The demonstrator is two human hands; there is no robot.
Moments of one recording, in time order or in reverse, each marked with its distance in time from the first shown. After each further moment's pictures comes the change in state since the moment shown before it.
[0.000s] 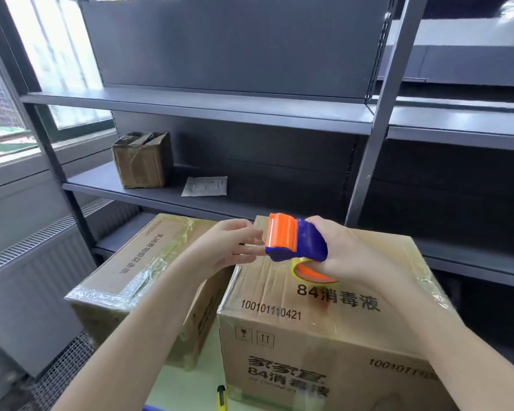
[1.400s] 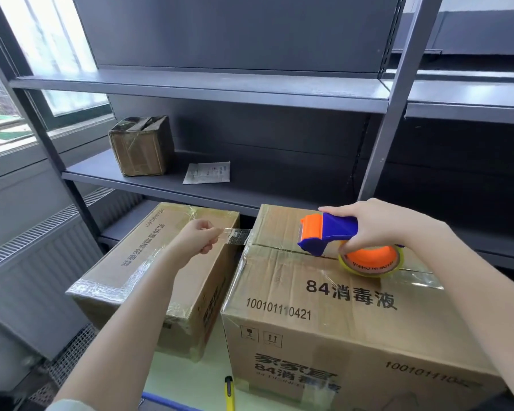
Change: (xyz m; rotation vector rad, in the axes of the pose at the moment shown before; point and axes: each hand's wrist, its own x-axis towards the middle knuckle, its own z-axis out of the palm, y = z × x) left_hand 0.064 -0.070 -0.075 0.215 0.290 -0.090; right_hand 0.038 0.053 -0.036 -0.307 -0.342 0.158
